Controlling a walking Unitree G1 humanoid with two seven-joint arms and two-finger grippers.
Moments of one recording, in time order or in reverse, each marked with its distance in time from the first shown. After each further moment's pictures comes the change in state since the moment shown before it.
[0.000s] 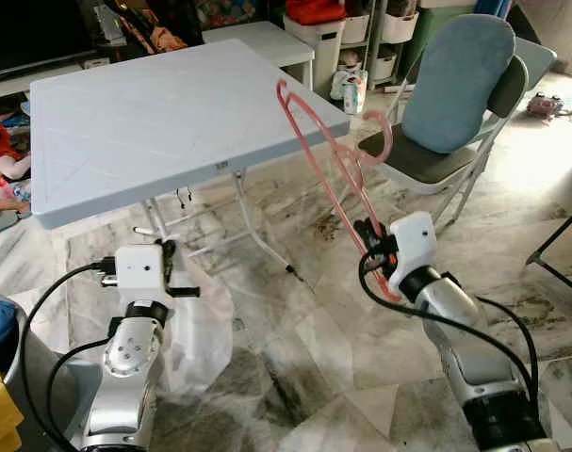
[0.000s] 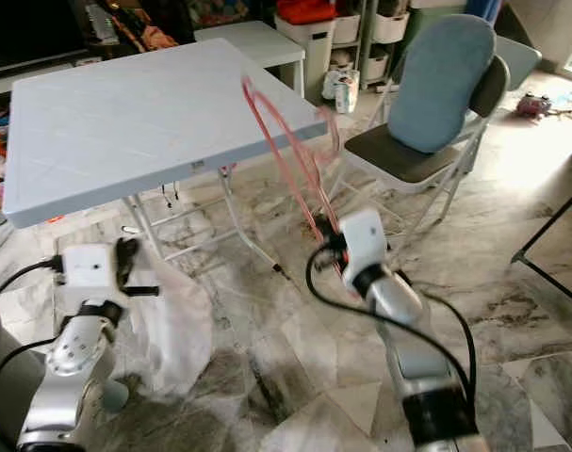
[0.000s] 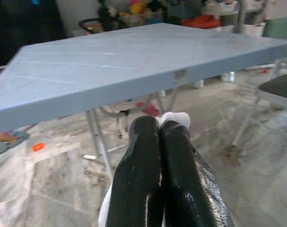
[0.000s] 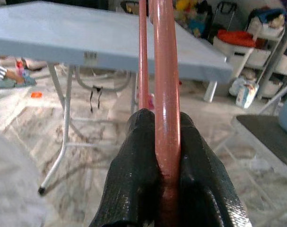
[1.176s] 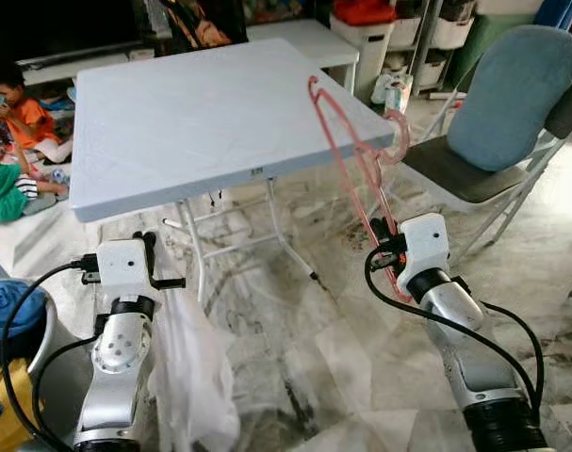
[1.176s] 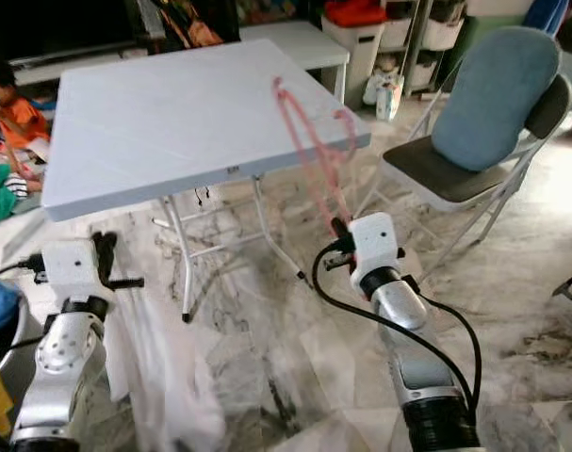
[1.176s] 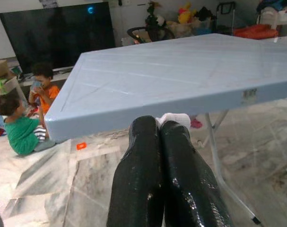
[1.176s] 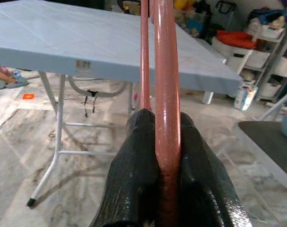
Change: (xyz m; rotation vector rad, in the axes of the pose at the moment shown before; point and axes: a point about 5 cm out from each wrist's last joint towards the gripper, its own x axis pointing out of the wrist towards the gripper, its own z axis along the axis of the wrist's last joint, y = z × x) left arm 0.005 0.015 0.008 0.020 -0.055 0.090; right arm -0.002 -0.003 0.003 0.002 -0.003 -0.105
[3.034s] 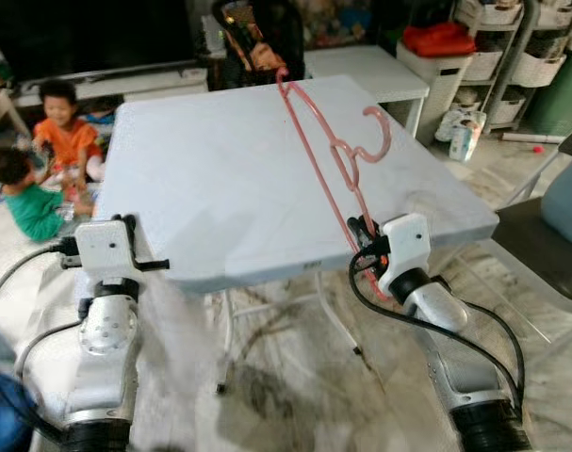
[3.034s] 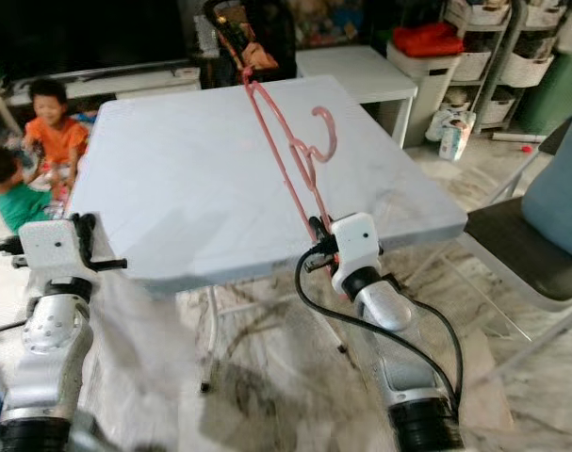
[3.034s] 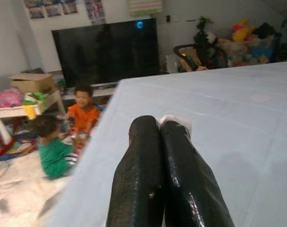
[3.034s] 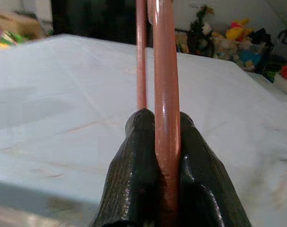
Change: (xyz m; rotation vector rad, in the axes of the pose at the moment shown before) left arm 0.015 -0.001 0.014 -0.002 -0.037 0.025; right arm 0.000 0.009 0.003 0.026 -0.042 0.061
